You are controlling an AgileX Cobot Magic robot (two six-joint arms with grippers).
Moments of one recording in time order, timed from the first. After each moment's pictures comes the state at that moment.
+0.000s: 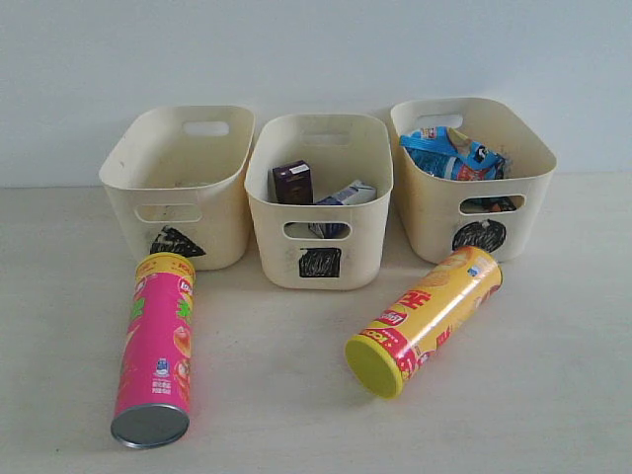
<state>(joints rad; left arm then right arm) -0.10 0.35 -0.29 -0.17 -0.47 -0.20 0.03 0.01 0.00 -0.04 0.33 -0.05</state>
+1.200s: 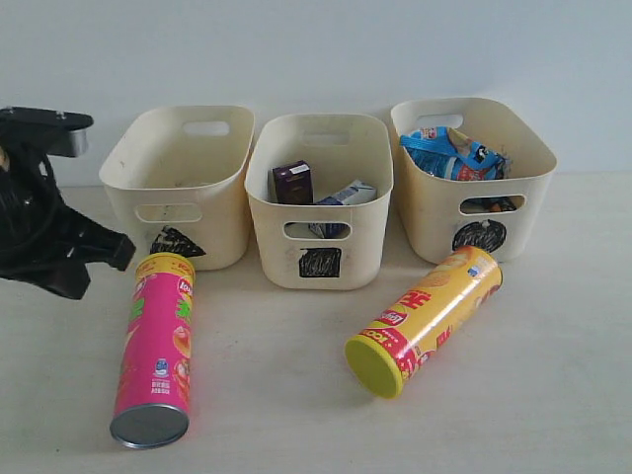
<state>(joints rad) -0.35 1.49 -1.08 0.07 0.91 -0.13 0.03 0.01 0.00 -0.04 0.33 -0.05</state>
